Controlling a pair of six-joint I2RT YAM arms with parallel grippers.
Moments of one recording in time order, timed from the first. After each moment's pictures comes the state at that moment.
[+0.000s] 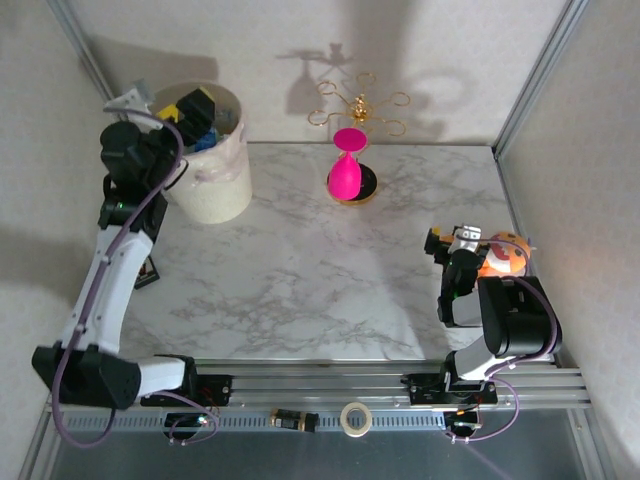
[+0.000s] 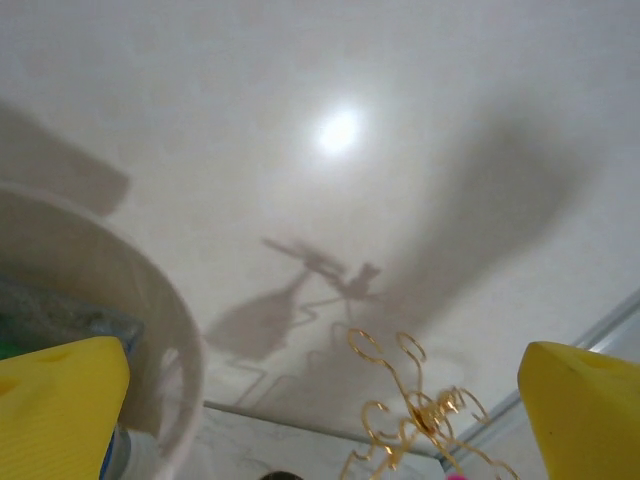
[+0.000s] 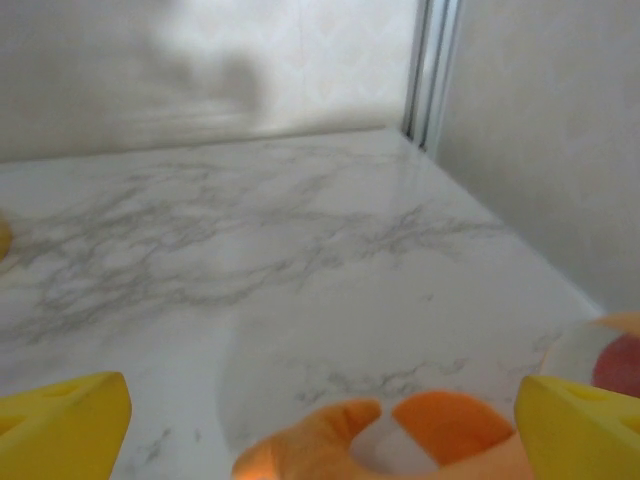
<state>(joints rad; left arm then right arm) -0.05 1.24 1.32 0.03 0.16 -0.64 0.04 1.54 0.20 1.16 0.26 0.04</state>
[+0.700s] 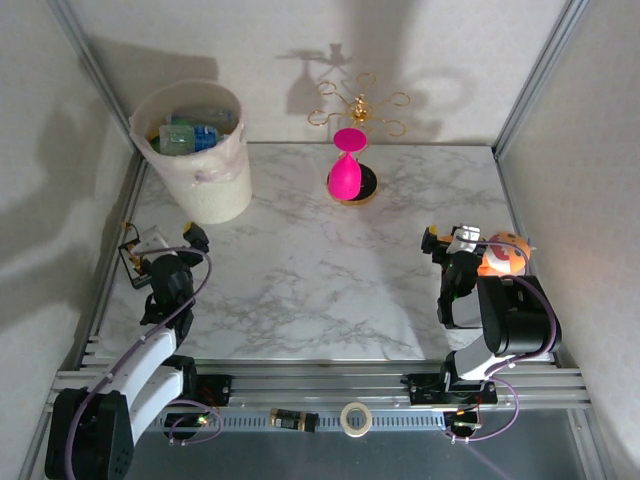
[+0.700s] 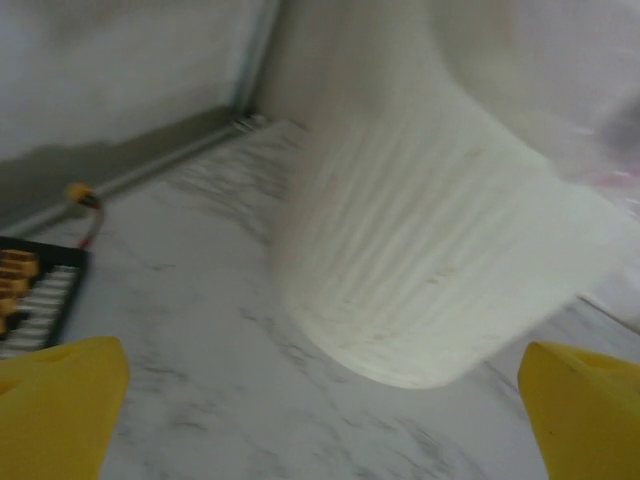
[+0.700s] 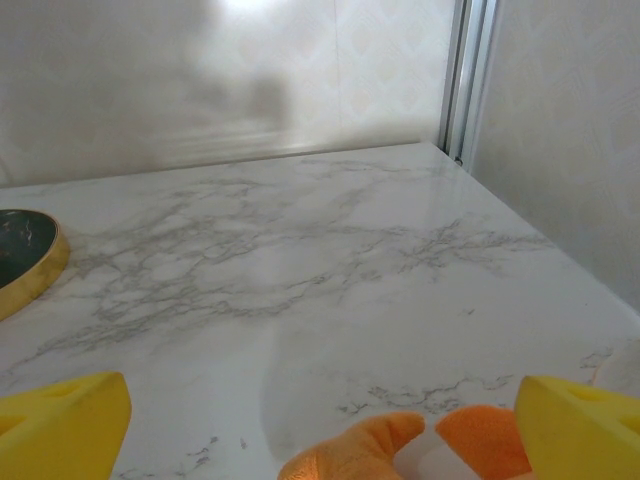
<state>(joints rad) -0.06 0.88 0.20 0.53 -0.45 -0.47 0.04 1.55 0.20 1.21 0.21 0.06</state>
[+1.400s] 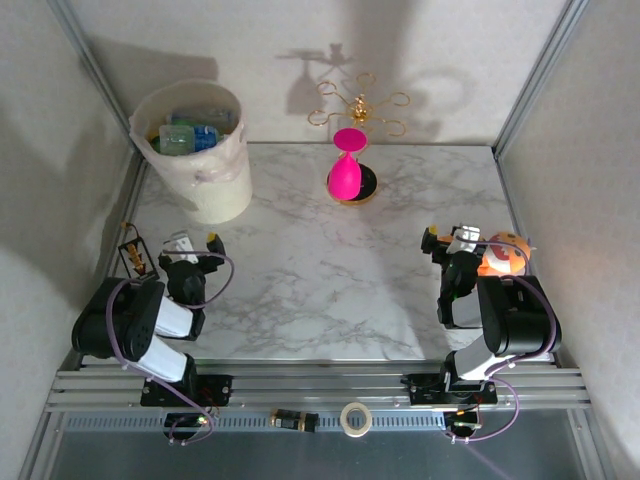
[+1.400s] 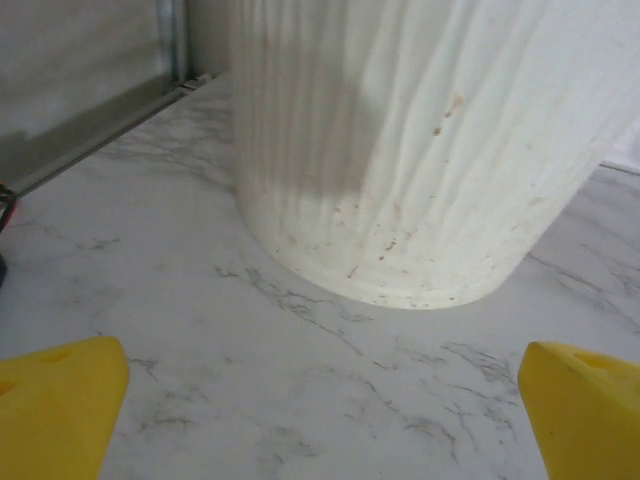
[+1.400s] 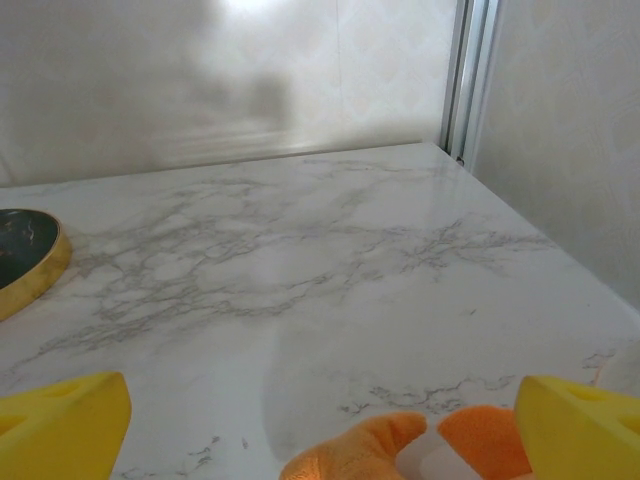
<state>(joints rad) -0.05 1.54 0.12 1.25 -0.27 -0.21 0.04 1.55 0.20 1.21 0.21 0.06</state>
